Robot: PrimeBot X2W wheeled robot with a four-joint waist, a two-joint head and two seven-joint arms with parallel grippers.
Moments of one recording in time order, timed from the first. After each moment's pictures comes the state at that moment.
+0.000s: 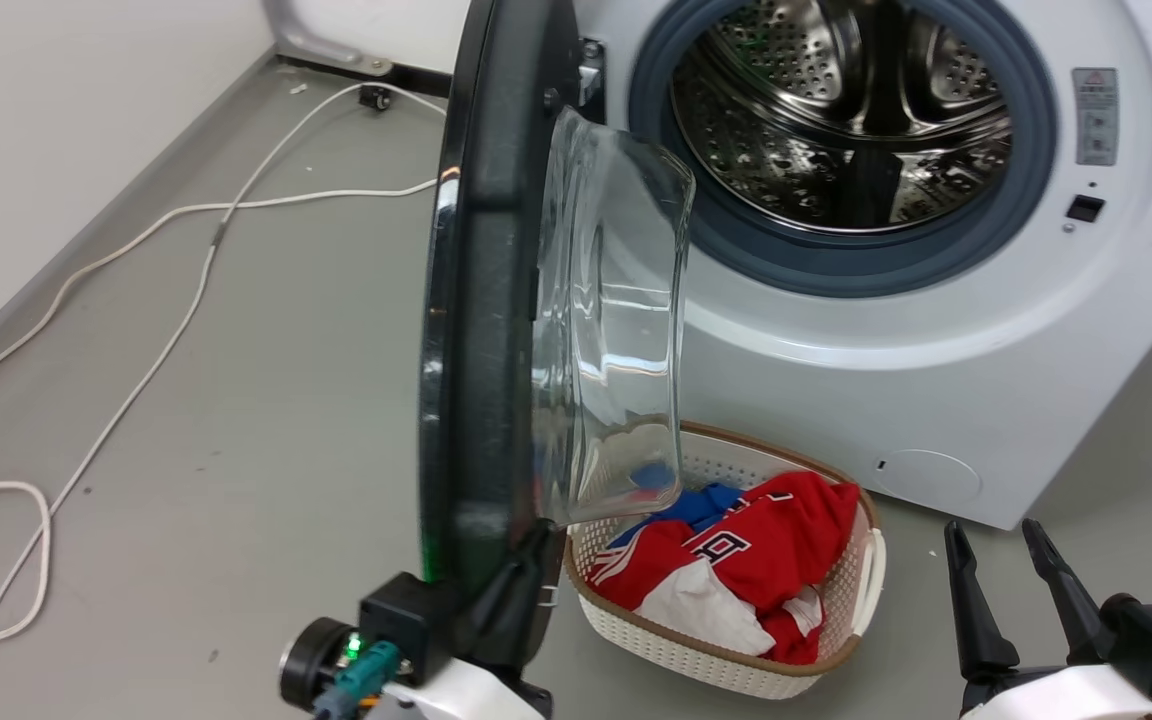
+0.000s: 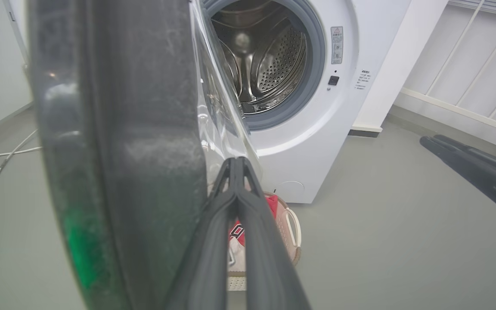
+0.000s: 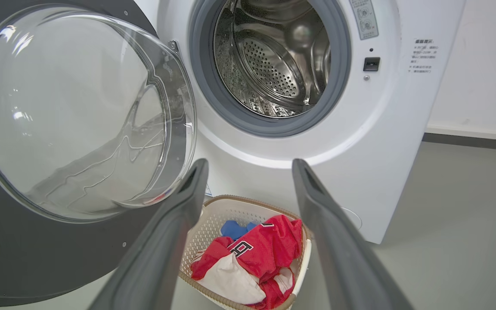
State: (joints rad) left arm 0.01 0.20 -0.50 -0.16 -0.34 0.11 0.04; right arm 0.13 -0.05 -0.04 -0.02 0.19 0.13 -0.09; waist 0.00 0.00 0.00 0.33
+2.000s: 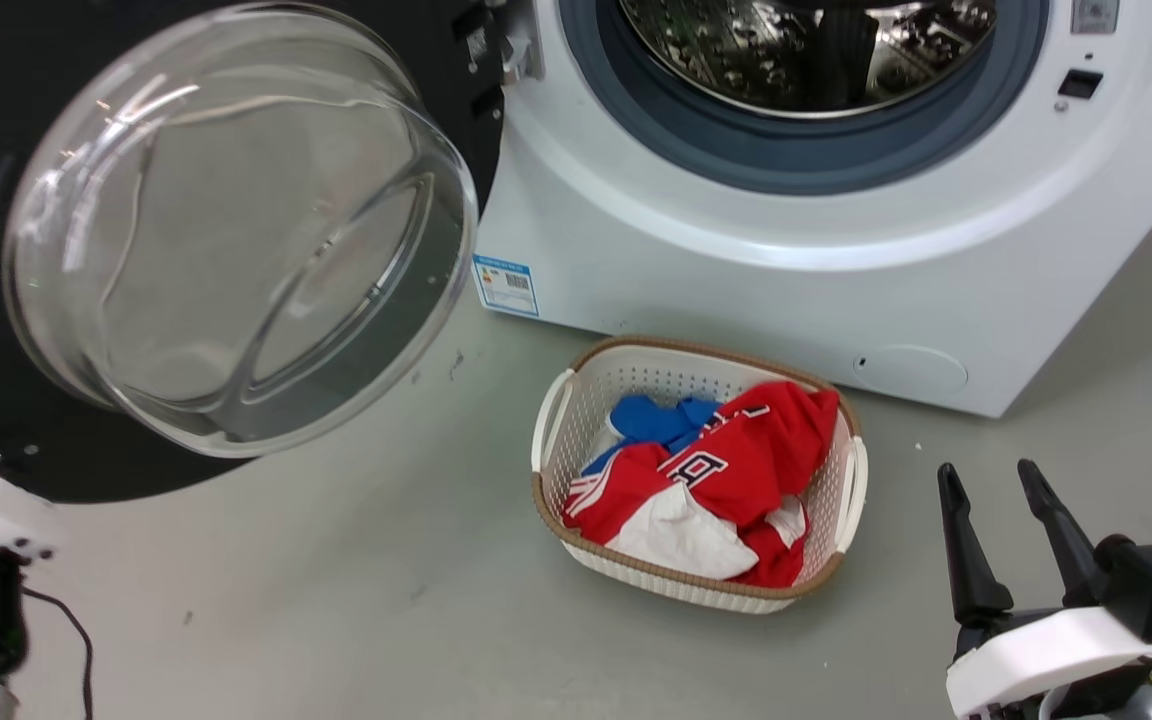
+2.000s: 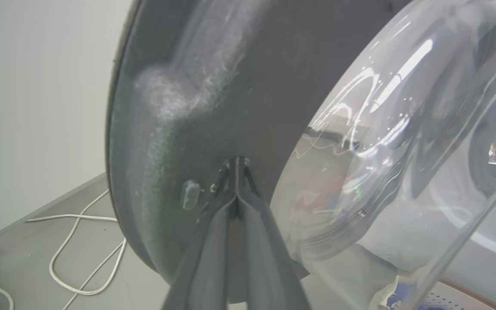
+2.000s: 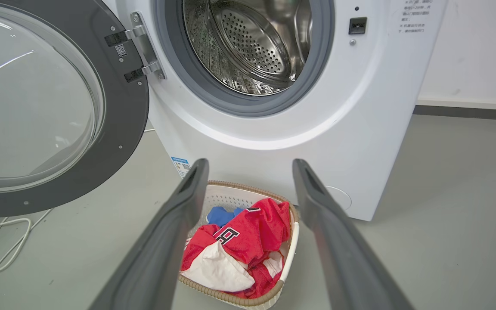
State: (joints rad) left arm -0.40 0.51 0.05 0.63 -0.63 -0.04 -0.24; right arm 0.04 -0.05 -0.03 -0.03 0.16 0.13 -0.06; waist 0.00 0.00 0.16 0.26
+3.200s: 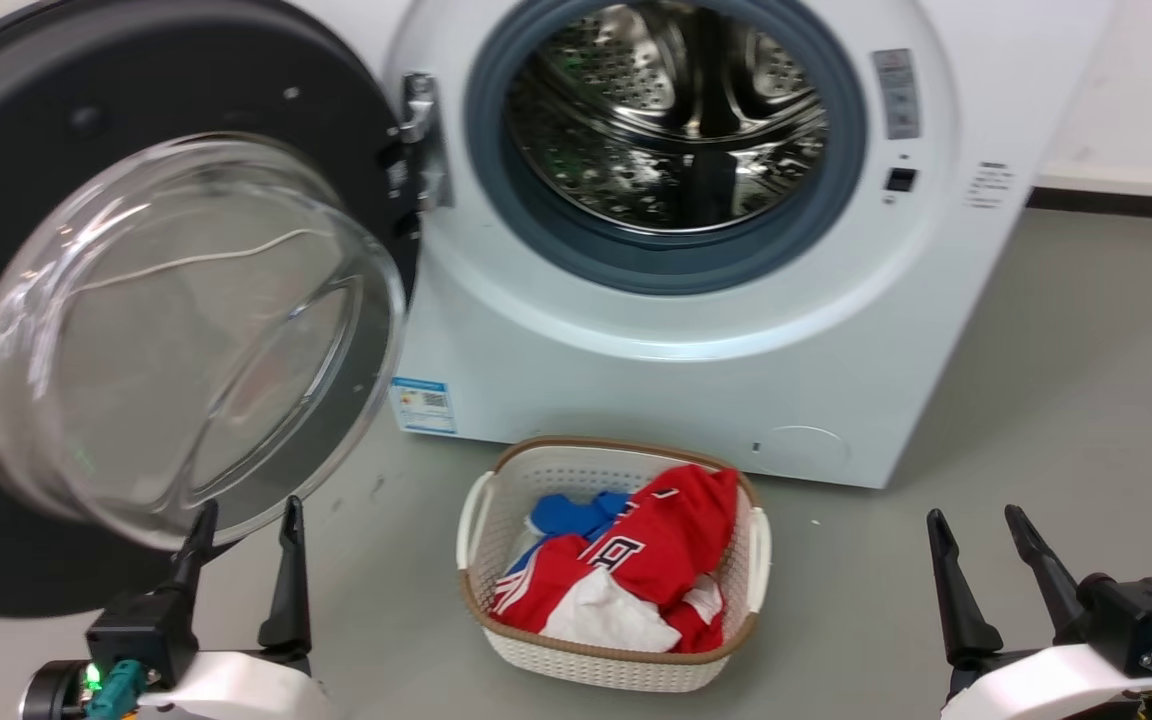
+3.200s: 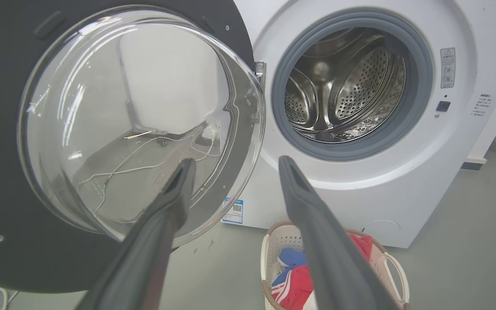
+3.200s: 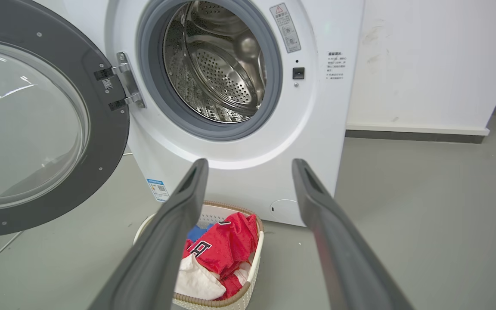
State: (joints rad) left arm 0.06 0.34 -0.19 -0.03 -0.40 0.17 -0.18; right arm 0.09 -0.05 -0.03 0.01 0.15 0.13 -0.08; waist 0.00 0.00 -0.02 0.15
